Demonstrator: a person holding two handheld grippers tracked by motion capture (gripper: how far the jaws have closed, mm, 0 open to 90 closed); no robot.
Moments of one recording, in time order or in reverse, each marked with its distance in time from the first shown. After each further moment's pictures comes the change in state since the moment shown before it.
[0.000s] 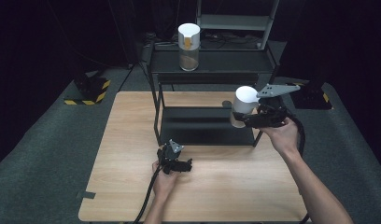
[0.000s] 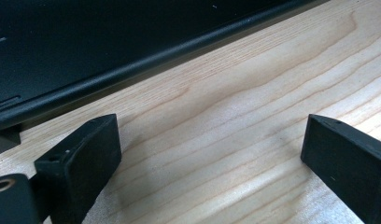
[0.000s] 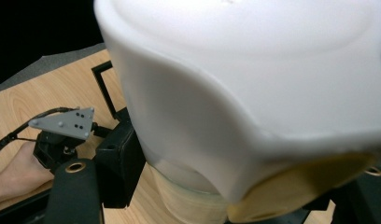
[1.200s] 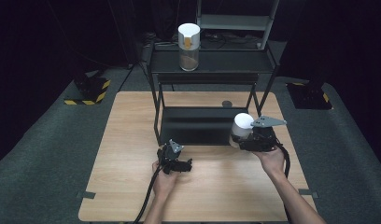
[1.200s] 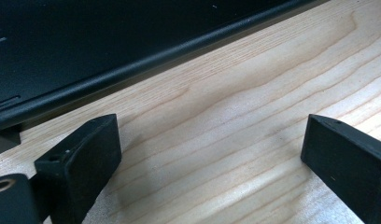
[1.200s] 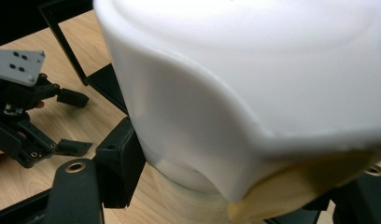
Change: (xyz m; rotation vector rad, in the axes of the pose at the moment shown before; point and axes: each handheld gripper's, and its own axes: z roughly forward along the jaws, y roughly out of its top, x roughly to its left) left arm 0.000 0.000 0.000 0.001 -0.001 0.000; right arm 0.019 -0.101 0.049 0.007 -0.077 0.102
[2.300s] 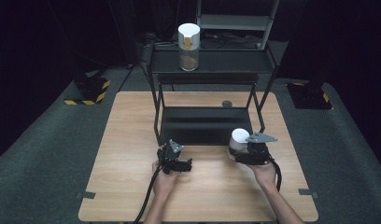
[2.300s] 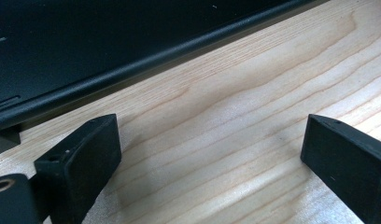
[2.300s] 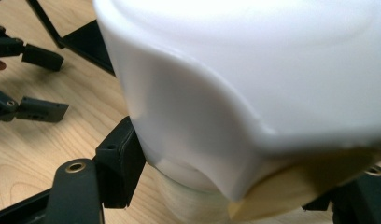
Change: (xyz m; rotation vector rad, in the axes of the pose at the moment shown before) left arm 0.000 0.000 0.000 0.000 -0.001 0.001; right arm 0.014 -0.060 0.033 0.034 -0.040 0.065
